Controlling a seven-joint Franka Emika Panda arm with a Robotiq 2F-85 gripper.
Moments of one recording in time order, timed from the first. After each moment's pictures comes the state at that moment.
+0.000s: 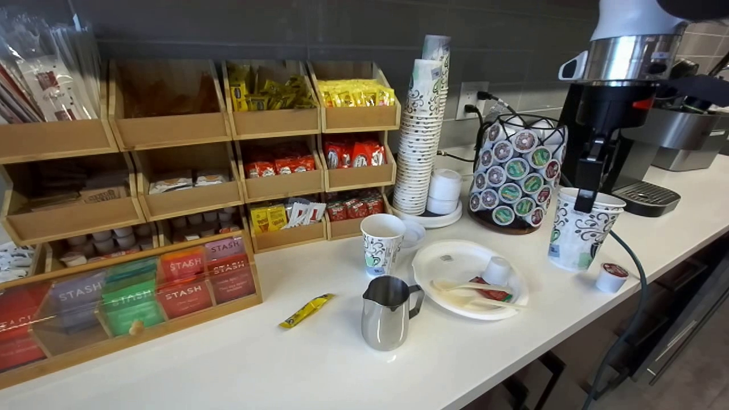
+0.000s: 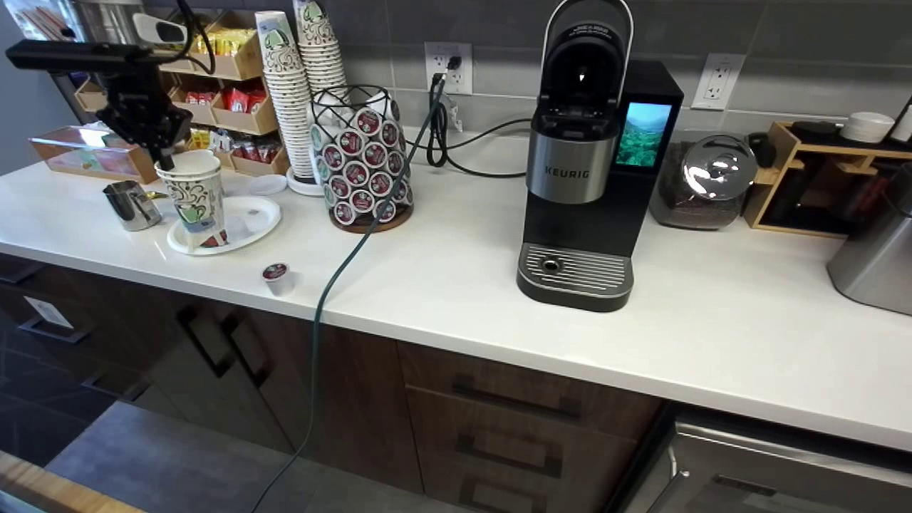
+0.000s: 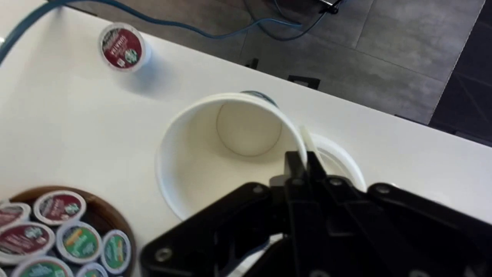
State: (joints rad) arm 0.03 -0.09 0.08 -2.28 0.03 2.10 -0.24
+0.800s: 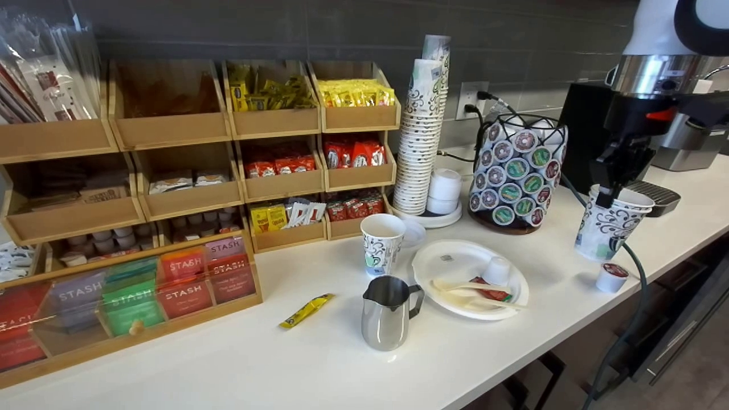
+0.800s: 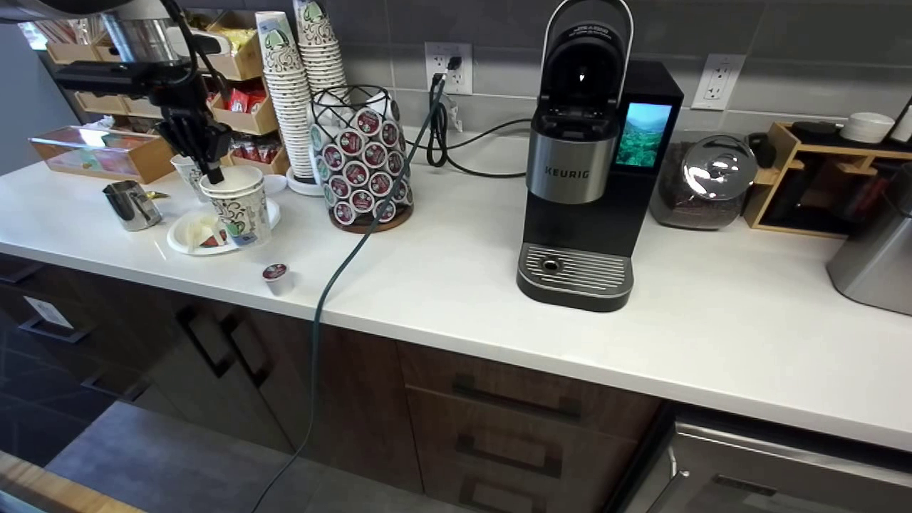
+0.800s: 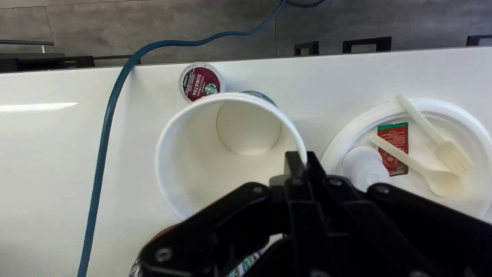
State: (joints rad) arm -0.03 -0.10 0.00 -2.34 -0.06 2.23 0.02
